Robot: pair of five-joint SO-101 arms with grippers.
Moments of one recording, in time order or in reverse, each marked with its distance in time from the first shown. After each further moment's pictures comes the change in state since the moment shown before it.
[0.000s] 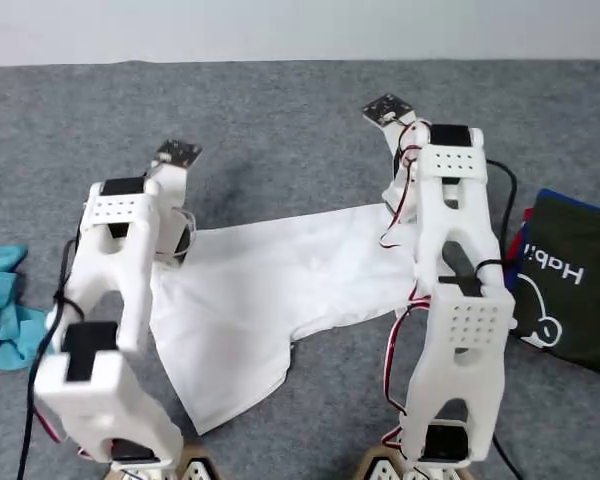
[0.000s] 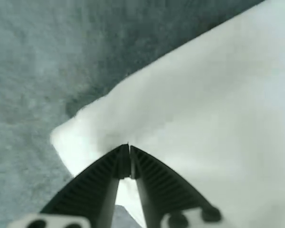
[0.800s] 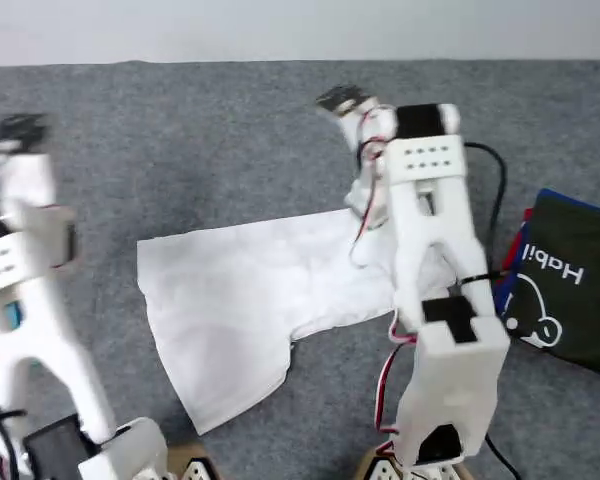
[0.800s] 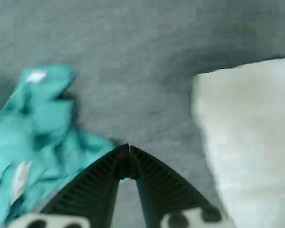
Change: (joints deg) left arm -28.9 -25.1 0.0 12.1 -2.7; right arm -13.4 -20.0 7.2 15.2 -1.4
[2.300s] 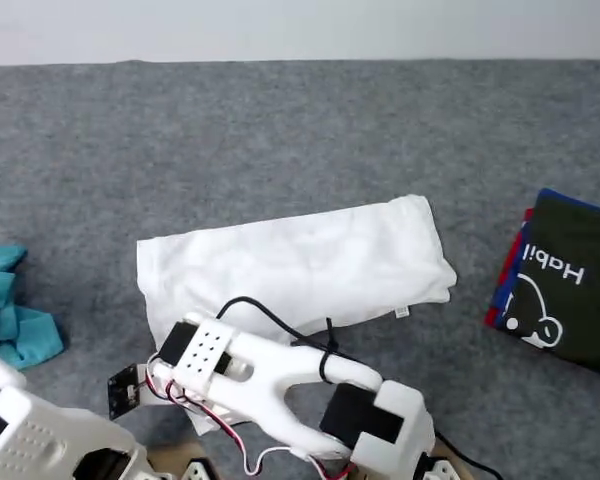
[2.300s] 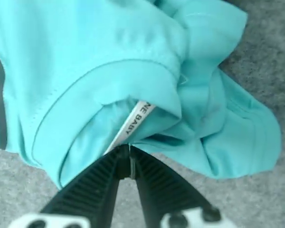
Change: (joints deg) left arm -29.2 25.8 -4.9 -10.9 -13.8; right arm -54.2 -3.3 42.3 -22.0 5.5
